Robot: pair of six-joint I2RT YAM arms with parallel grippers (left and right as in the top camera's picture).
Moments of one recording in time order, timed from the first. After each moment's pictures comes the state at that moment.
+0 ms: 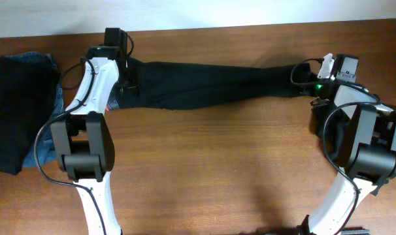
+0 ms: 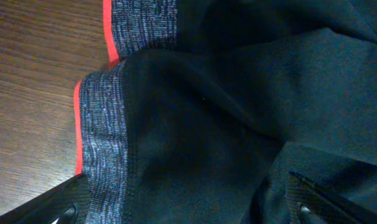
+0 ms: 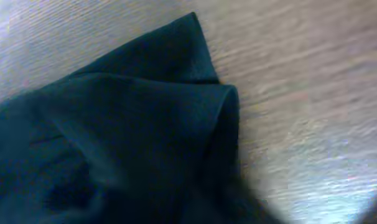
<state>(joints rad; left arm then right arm) -0.07 2.29 1.95 -0.96 -0.12 -0.23 -0.32 2.14 1.36 -0.21 -0.29 0.09</state>
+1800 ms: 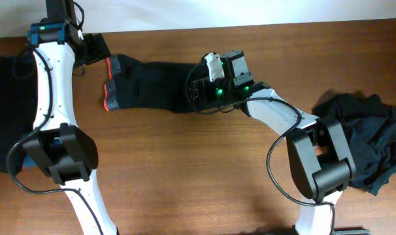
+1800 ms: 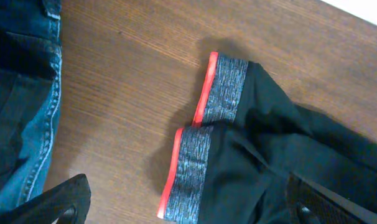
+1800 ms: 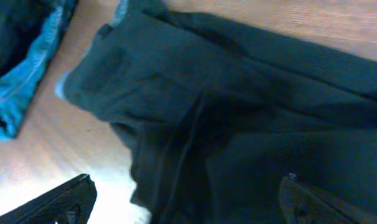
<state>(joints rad) 0.11 2.29 2.36 -1.21 -0.03 -0.27 0.36 2.02 1.38 -0.10 -0.50 0.19</state>
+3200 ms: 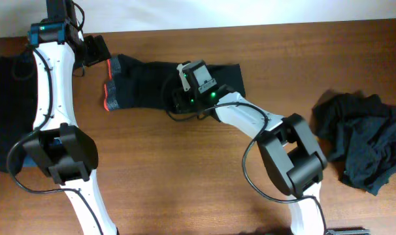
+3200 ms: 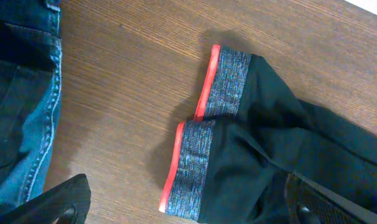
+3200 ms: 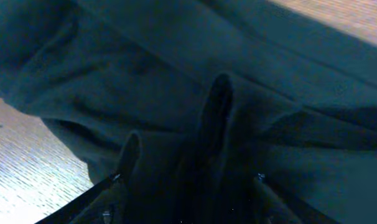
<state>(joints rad) 0.11 2.29 2.36 -1.23 -0.03 -0.27 0.56 2.16 1.52 -0.21 -0.09 0.14</state>
